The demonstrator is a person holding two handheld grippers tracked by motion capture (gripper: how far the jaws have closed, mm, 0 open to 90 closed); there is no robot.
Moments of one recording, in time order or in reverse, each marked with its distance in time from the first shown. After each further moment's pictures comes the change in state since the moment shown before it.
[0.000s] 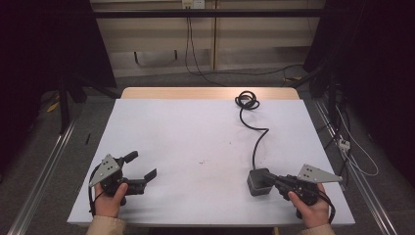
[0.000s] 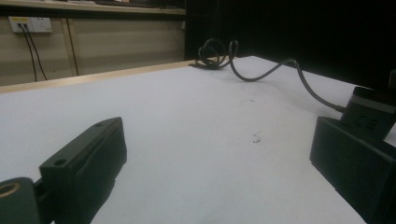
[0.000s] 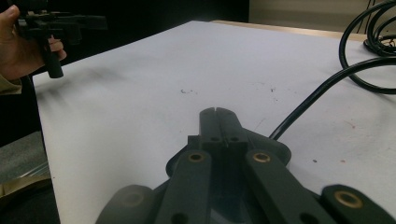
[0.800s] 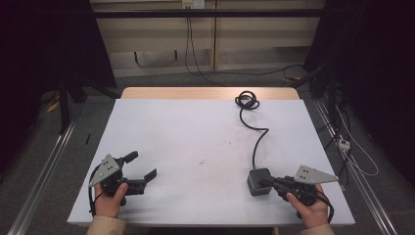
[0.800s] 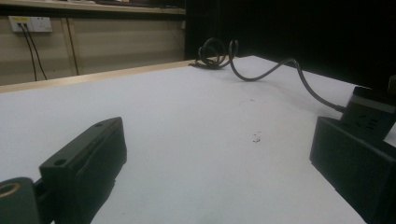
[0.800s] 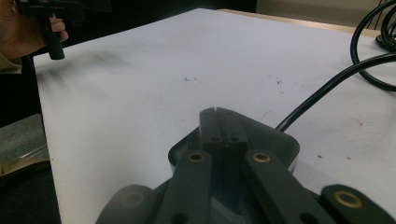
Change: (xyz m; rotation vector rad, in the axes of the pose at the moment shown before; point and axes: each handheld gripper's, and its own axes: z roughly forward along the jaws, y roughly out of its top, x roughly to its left) left arm 0.000 0.000 0.000 -0.001 -0.001 0.001; right arm 0.001 -0.002 0.003 0.046 0.017 -0.045
